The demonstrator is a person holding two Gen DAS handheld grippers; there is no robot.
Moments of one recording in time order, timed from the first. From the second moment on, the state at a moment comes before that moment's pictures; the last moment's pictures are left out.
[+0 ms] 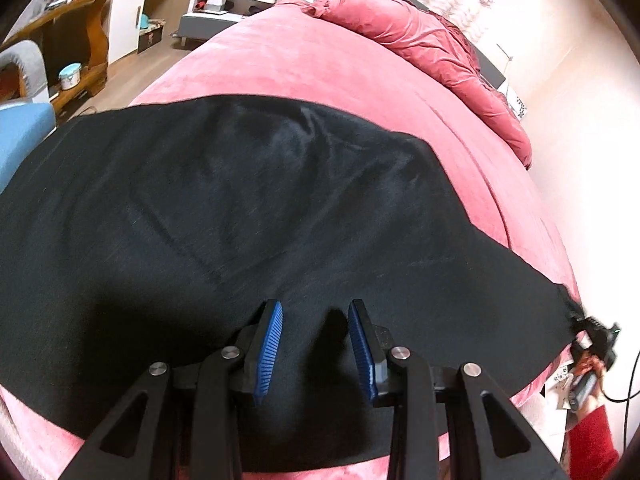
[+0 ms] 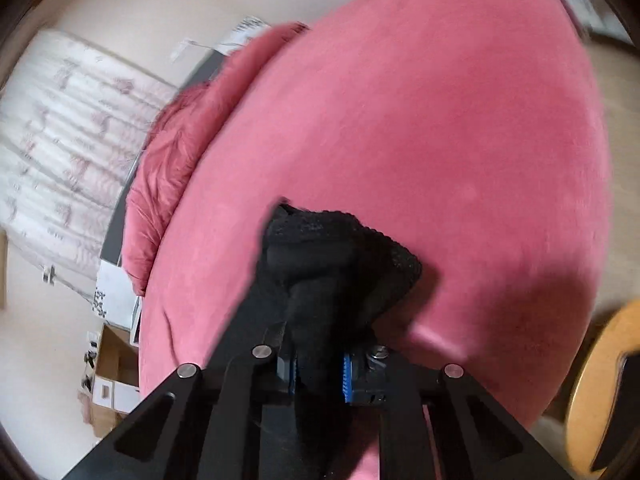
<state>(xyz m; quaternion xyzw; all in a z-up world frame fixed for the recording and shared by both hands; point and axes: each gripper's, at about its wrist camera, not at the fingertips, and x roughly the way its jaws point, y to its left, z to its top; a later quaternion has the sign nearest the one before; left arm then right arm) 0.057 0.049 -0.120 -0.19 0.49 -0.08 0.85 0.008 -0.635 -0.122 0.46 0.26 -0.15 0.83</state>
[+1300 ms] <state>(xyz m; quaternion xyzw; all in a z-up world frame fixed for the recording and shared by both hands) 0.070 0.170 -0.128 -0.21 0.45 0.00 0.87 0.281 -0.154 -0.136 0.19 0.63 0.35 0.66</state>
